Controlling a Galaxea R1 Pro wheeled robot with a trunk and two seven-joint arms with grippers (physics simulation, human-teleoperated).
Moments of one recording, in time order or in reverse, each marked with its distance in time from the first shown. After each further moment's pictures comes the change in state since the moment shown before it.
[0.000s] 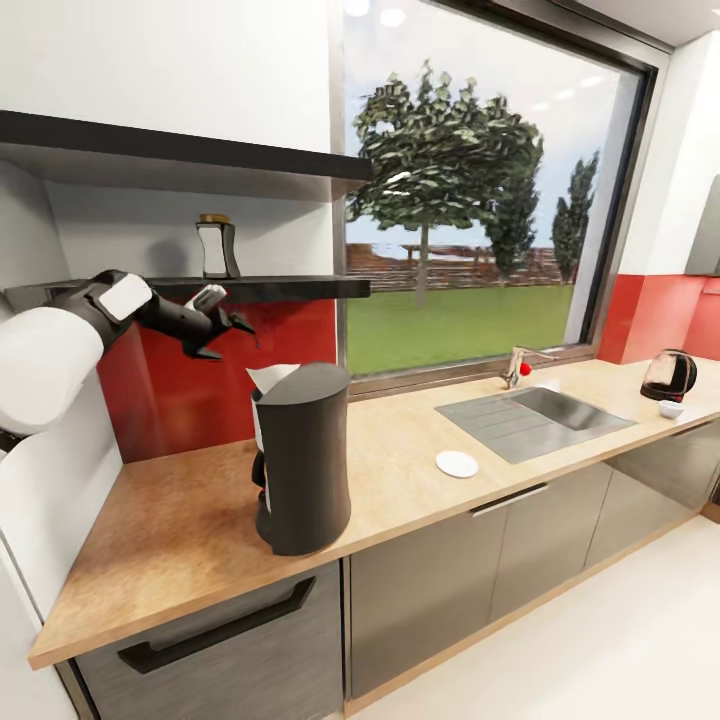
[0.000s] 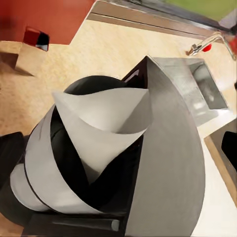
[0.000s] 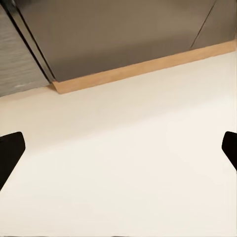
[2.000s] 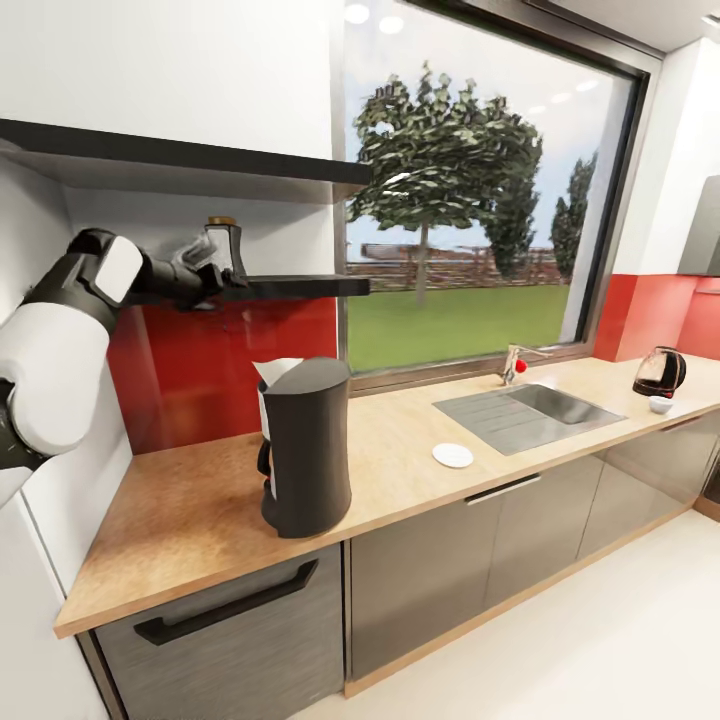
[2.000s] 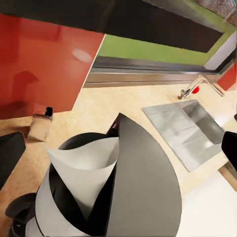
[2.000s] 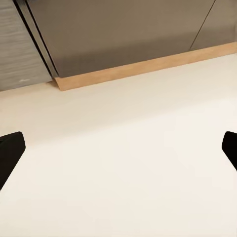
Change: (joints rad) left arm 0.070 -0.044 -0.019 -0.380 -0.013 -0.014 0.017; right arm 0.000 0.001 0.000 -0.022 0.021 -0.006 -0.002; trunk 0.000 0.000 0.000
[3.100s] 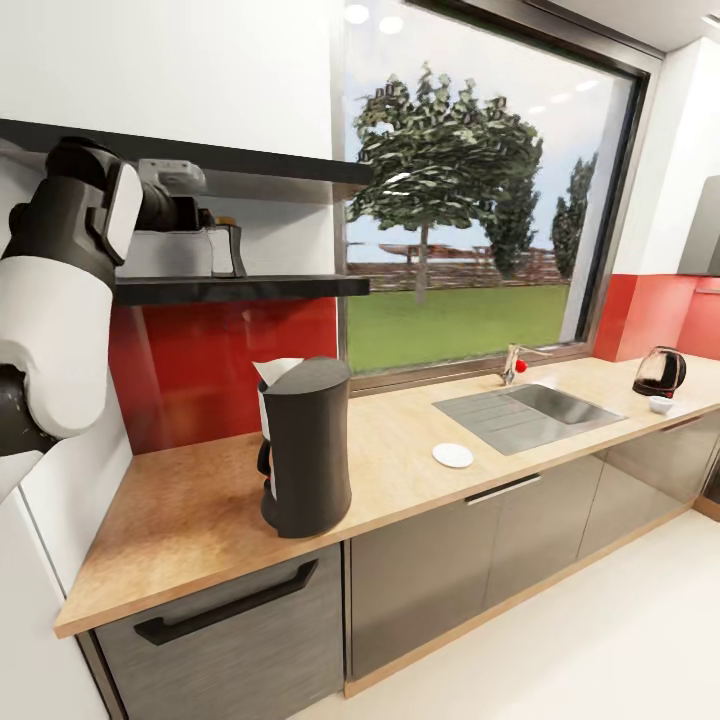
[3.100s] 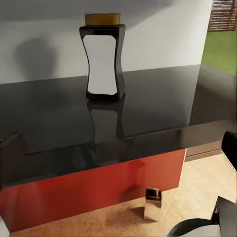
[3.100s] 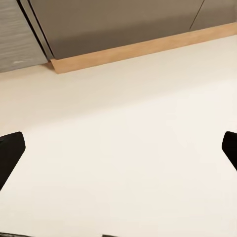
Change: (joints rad) left arm -0.076 -0.068 -0.115 -0.243 -0.357 -0.079 0.148; right arm 0.000 -0.010 -0.005 0.063 0.000 -0.004 -0.001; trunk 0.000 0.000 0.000
